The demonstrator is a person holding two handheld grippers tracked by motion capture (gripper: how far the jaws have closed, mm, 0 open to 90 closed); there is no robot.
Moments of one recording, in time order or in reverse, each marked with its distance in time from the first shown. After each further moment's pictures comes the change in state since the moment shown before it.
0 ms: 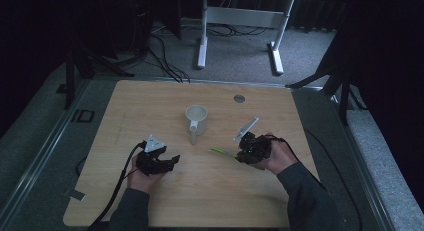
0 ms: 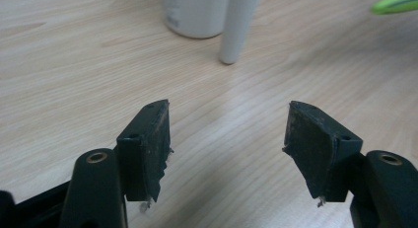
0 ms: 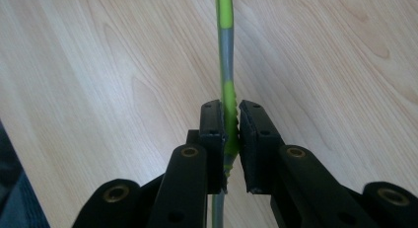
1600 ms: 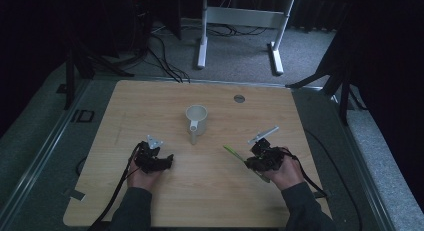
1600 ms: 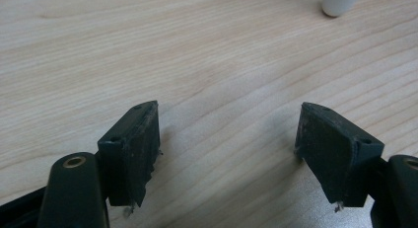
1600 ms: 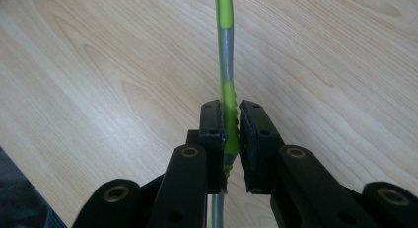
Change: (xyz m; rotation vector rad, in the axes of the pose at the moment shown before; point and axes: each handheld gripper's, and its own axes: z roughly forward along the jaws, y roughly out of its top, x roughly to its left) left arm 0.020 -0.016 0.029 0.115 0.228 -0.075; right arm 0.011 -0.038 -0.008 -0.090 -0.050 0.318
